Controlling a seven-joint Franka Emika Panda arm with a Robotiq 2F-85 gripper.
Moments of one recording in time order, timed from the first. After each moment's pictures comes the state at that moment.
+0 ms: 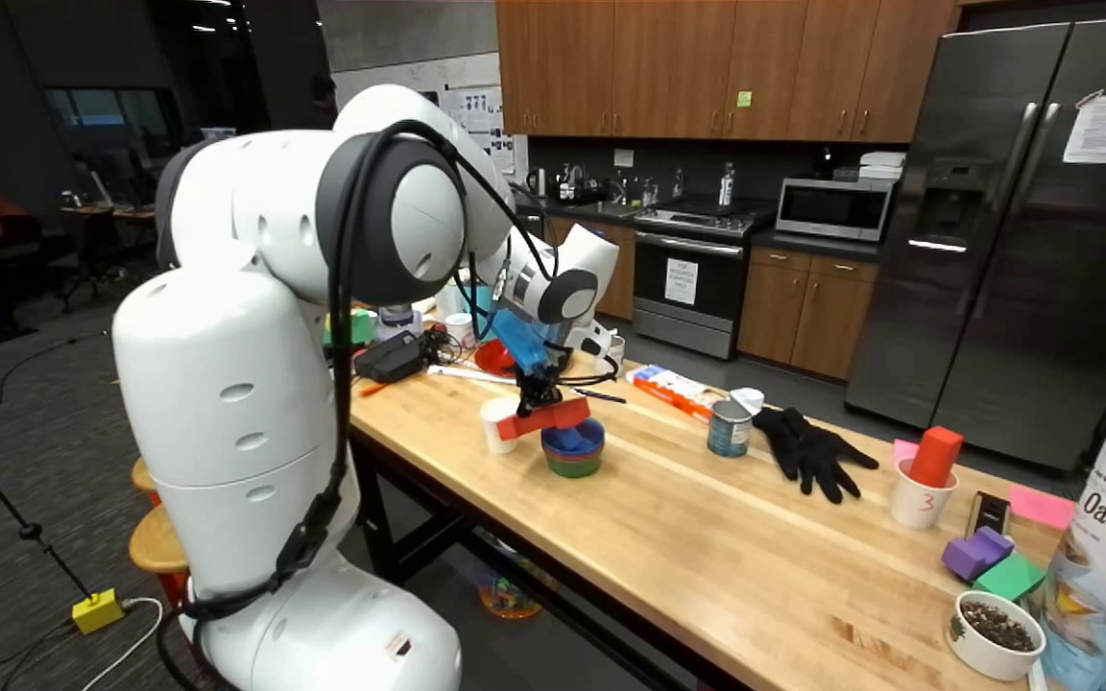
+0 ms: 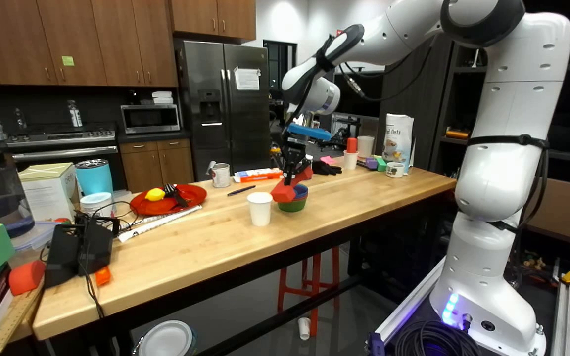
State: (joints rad) arm 0.05 0.01 0.04 -2.18 0.43 2.07 0.34
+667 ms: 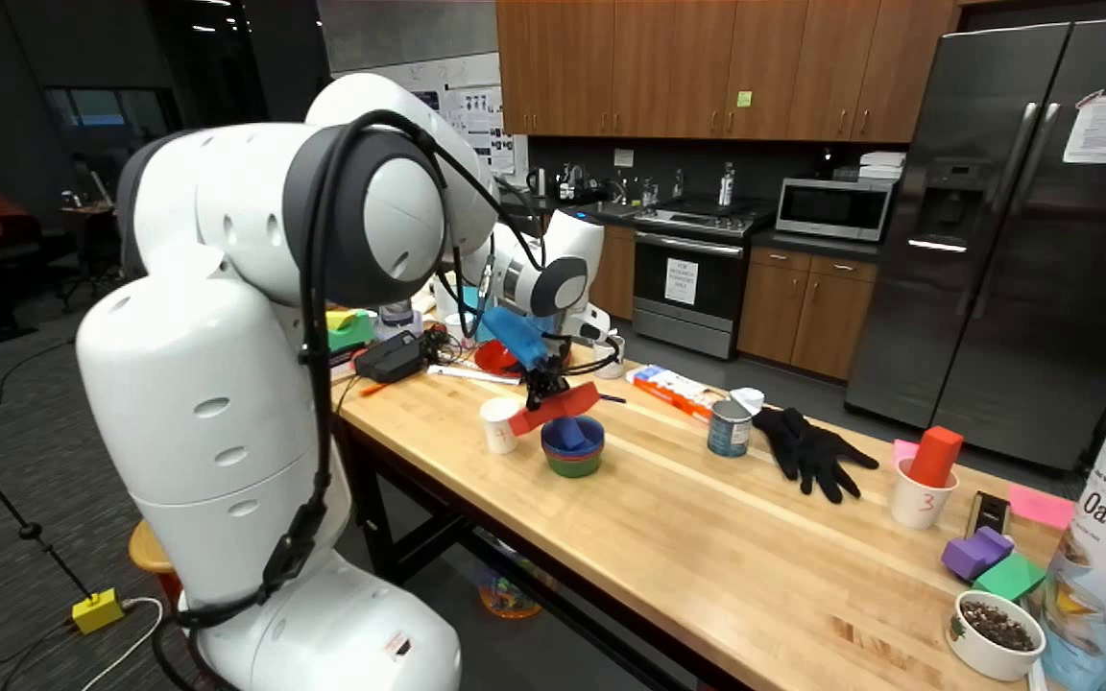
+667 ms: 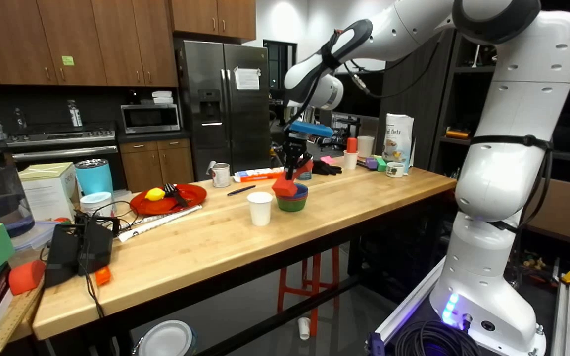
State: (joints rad) arm 0.05 -0.05 0.06 -2.21 0.32 2.14 0.35
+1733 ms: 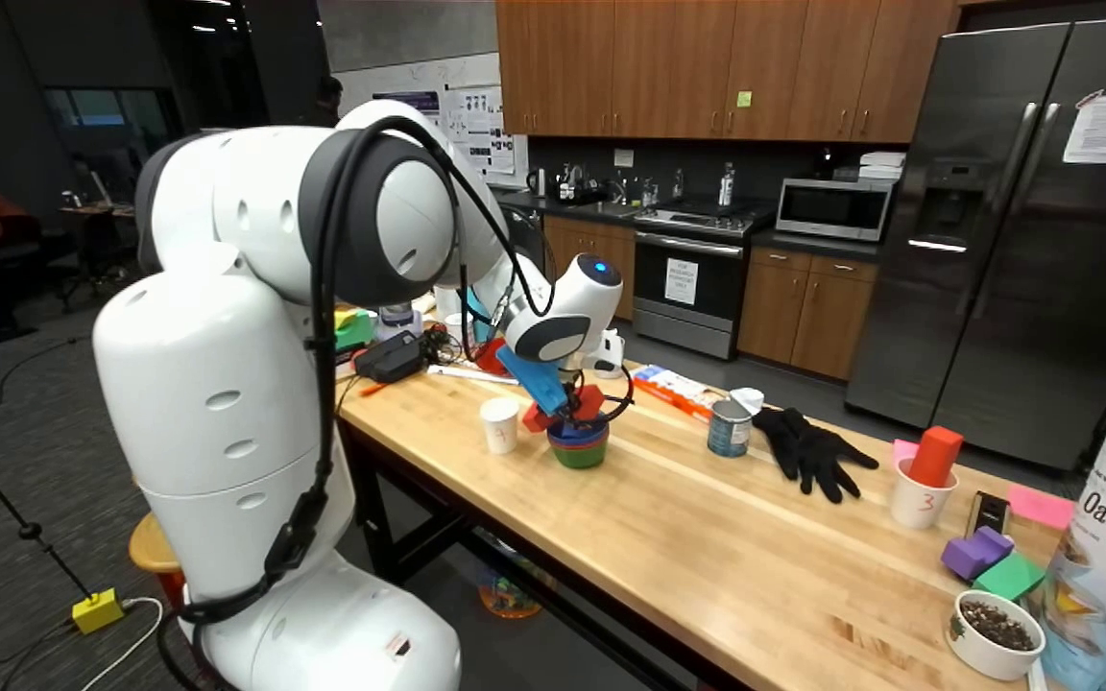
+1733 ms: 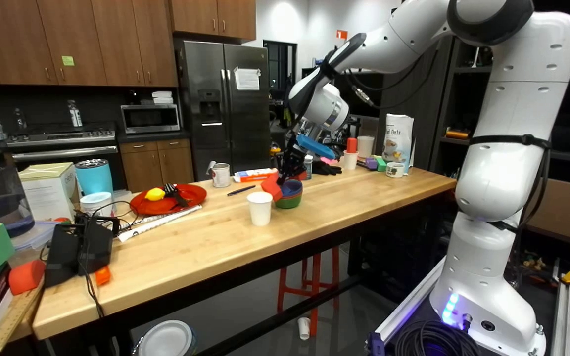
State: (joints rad) arm 0.05 -0.02 0.05 -2.34 0.72 2.48 -0.15
